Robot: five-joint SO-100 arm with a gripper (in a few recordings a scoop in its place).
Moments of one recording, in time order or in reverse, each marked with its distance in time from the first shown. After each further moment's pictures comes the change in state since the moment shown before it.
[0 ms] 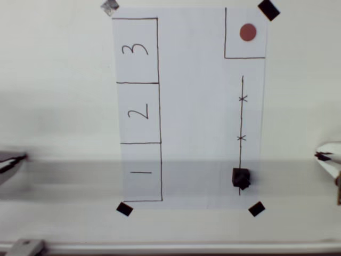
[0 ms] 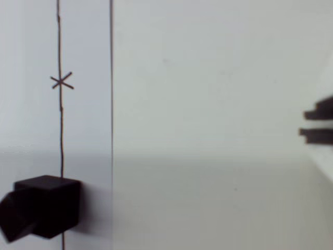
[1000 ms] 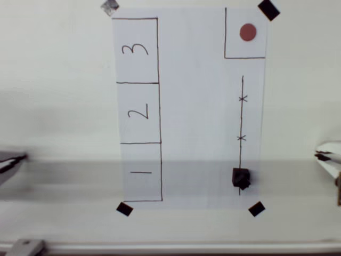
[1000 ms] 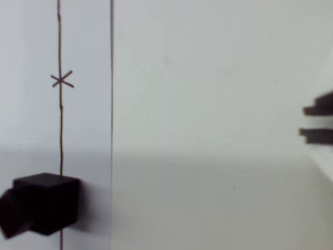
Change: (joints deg) arm 0.0 0.0 0.0 0.0 -1.8
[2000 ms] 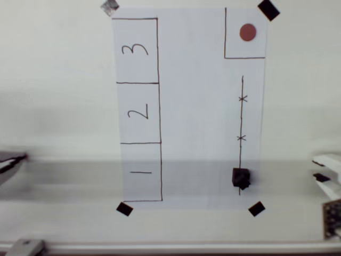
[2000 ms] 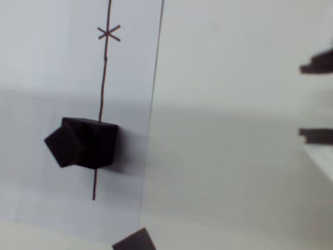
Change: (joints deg) arm -7.6 -37.5 -26.2 -4.5 3.7
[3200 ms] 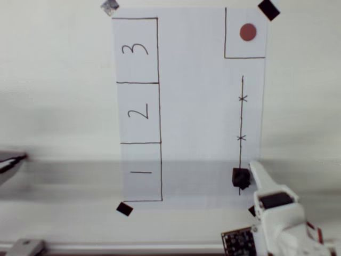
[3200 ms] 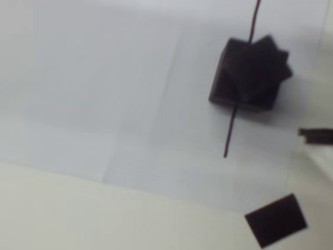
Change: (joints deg) arm -6.0 -57.7 -46.0 -2.7 0.6
